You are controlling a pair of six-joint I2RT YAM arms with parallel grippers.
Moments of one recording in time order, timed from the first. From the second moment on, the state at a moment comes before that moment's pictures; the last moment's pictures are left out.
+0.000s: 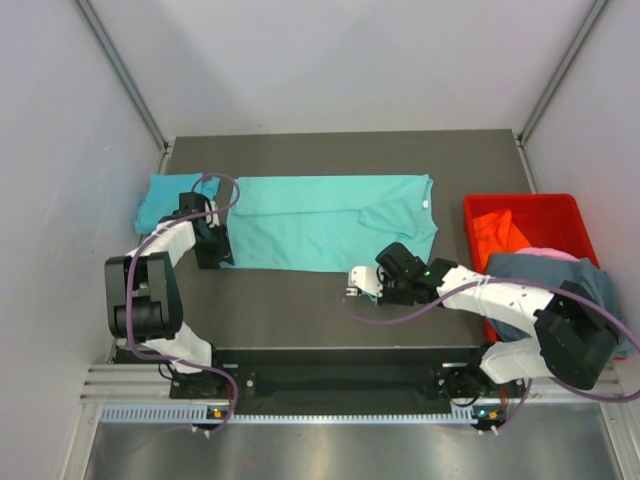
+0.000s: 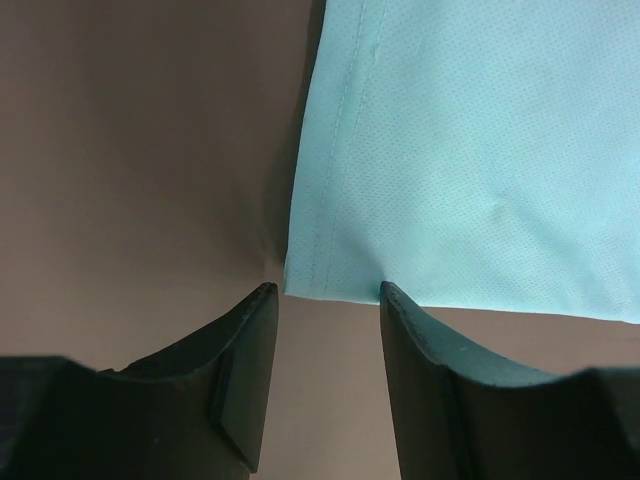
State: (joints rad) left arm 0.11 1.61 0.96 -0.56 0.12 -0.16; right arm 0.82 1.32 0.70 -0.48 0.05 -0.71
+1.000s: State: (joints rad) left arm 0.11 1.44 0.98 -0.58 0.19 -0.12; right arm 0.69 1.20 0.77 -0.46 0.11 -0.70
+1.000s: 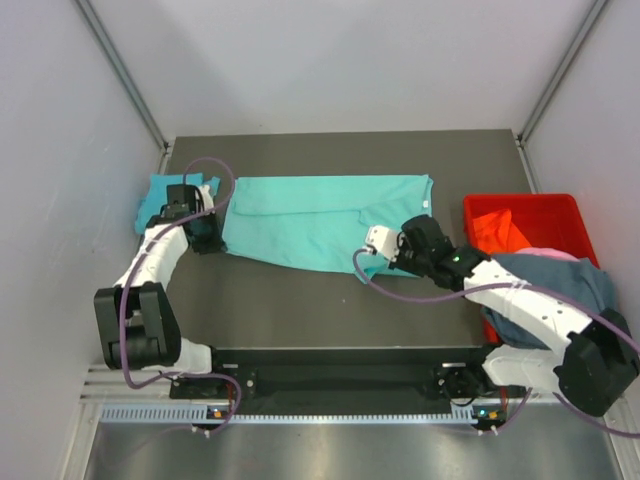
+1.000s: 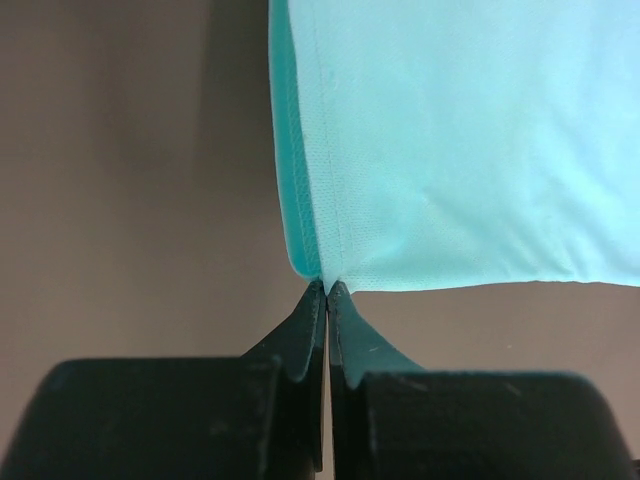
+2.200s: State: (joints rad) left arm 0.10 1.86 1.42 -0.58 0.22 -0.11; right arm 0.40 1.55 1.17 -0.25 0.12 -0.63
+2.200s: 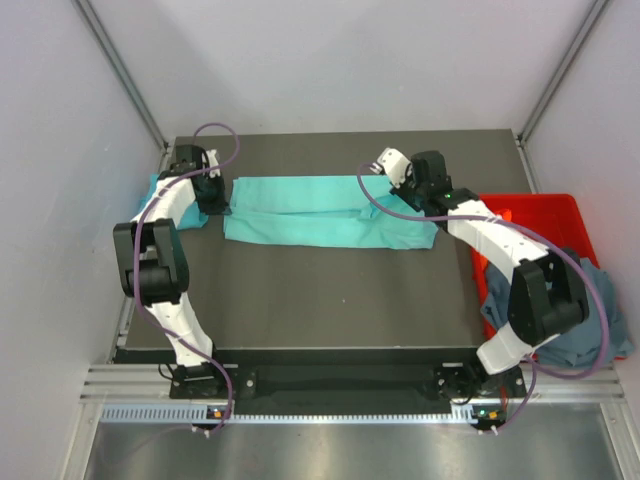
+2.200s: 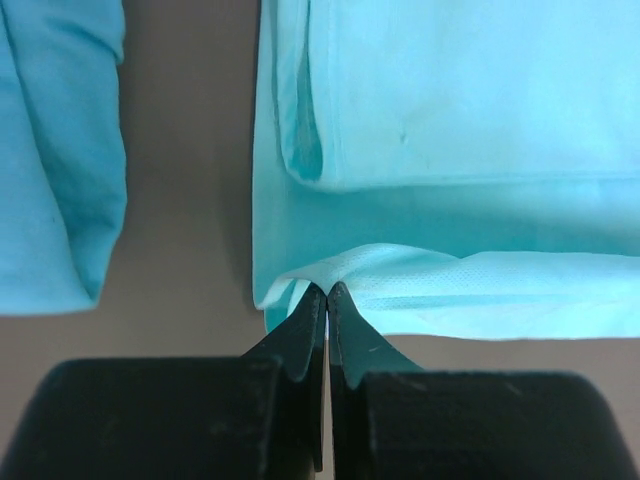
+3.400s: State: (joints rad) left arm 0.10 2.17 1.77 -0.59 0.21 -0.16; right arm 0.31 1.97 1.44 -0.14 0.12 -0.59
